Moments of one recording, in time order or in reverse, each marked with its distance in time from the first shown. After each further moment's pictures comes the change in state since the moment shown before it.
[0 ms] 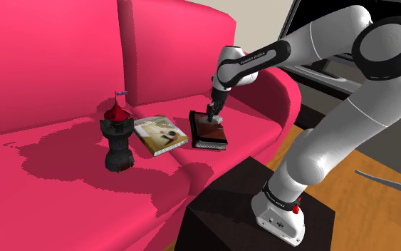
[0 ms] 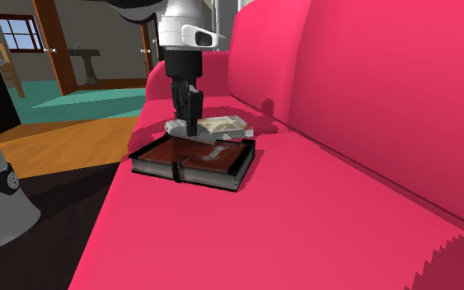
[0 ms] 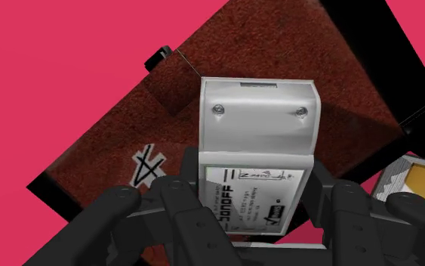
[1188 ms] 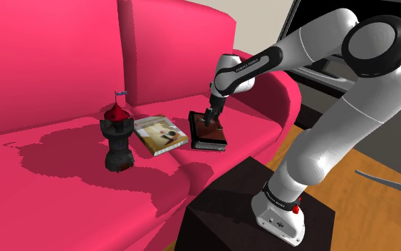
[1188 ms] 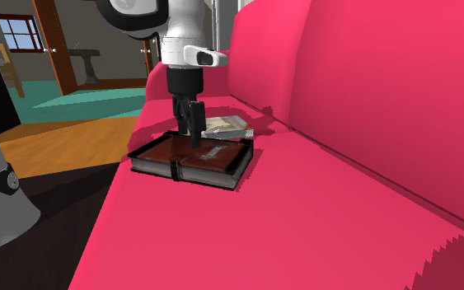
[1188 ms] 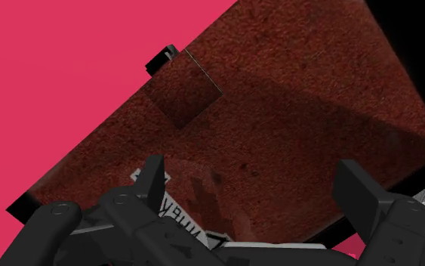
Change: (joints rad) arm 0.004 0.061 -0.008 -0.034 0.014 0.095 -0.013
